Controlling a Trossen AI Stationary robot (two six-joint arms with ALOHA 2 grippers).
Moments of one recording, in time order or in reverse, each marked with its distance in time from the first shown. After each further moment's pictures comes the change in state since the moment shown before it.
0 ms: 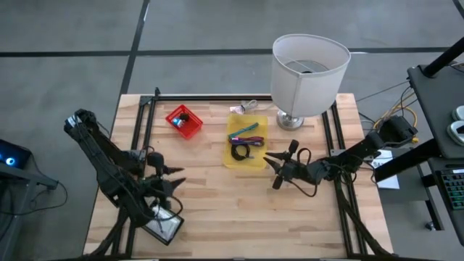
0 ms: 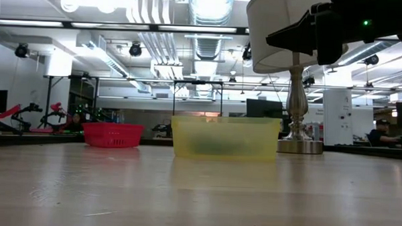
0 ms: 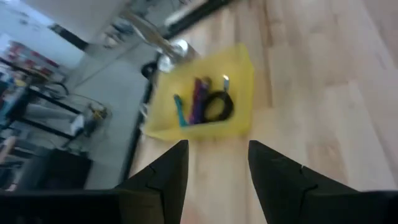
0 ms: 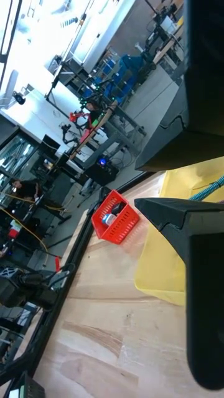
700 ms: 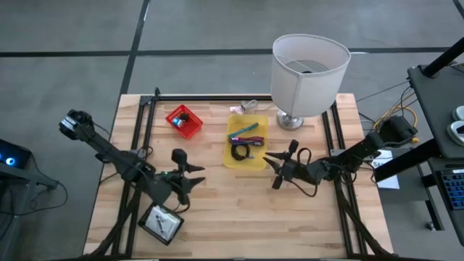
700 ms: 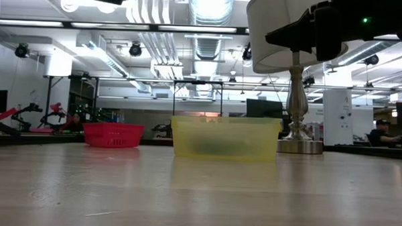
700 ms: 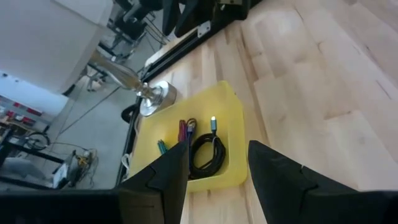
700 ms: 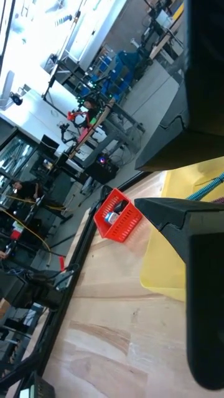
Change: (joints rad) left arm 0.264 -0.069 -0.250 0.782 0.209 0.703; right arm 0.000 0.000 0.007 0.001 0.000 0.031
